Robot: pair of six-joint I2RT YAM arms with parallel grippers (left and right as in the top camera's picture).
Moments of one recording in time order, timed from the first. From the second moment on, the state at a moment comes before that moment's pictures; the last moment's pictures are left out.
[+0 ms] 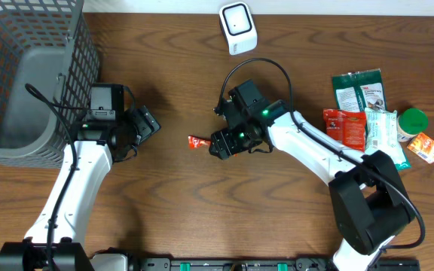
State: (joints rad) left arm -0.03 1.42 0.96 -0.68 0.13 -0.70; right arm 0.58 1.87 1.26 -0.63 -0.39 0.19
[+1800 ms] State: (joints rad) left arm -0.03 1.42 0.96 -0.68 0.13 -0.70; right arm 0.71 2.06 1.32 -0.38 -0.12 0.15
